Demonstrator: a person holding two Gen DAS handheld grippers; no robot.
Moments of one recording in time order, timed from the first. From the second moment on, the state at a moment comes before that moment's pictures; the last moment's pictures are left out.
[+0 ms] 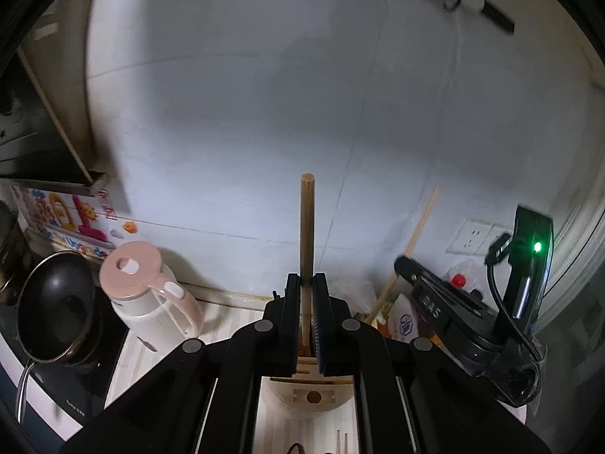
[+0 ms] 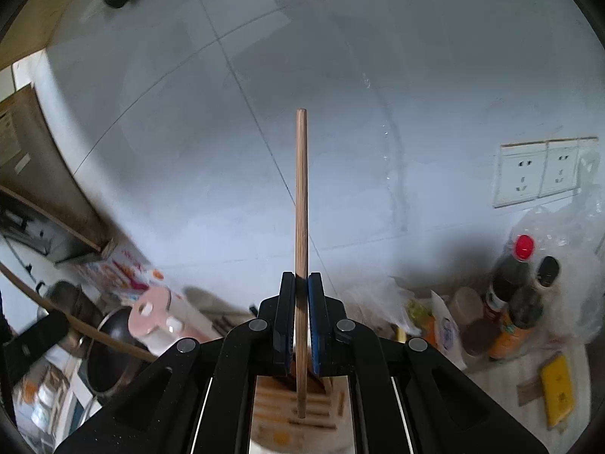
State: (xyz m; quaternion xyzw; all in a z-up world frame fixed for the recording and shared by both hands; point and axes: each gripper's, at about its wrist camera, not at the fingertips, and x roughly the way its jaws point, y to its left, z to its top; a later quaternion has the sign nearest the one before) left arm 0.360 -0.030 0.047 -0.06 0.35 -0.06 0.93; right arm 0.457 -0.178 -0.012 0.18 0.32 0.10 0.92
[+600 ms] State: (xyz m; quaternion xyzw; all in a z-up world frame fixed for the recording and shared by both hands) left arm 0.401 -0.022 -0.005 -0.07 0.42 -0.04 0.91; right arm 0.481 -0.181 -0.053 0.18 0.36 0.09 0.91
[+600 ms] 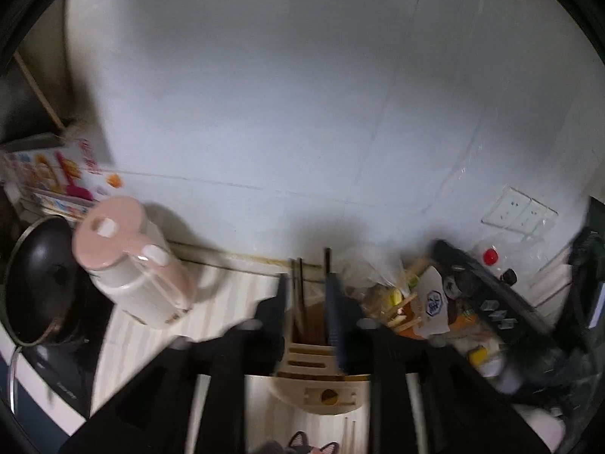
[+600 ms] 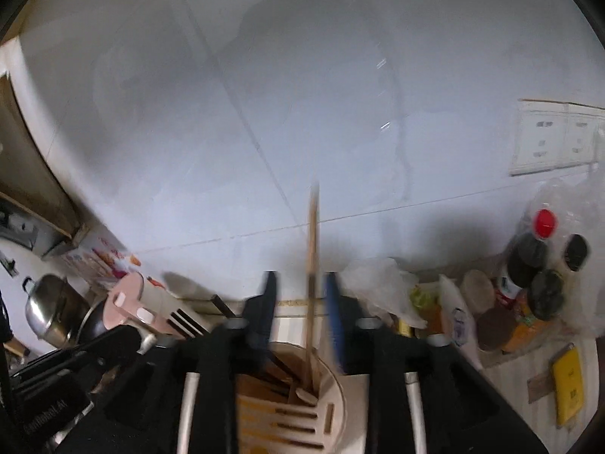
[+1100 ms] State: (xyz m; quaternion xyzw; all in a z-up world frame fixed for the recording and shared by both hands) left arm 0.325 -0.006 -0.112 -0.02 0.49 0.02 0.87; right arm 0.364 -0.231 -0.105 0.17 0.44 -0.01 0.88
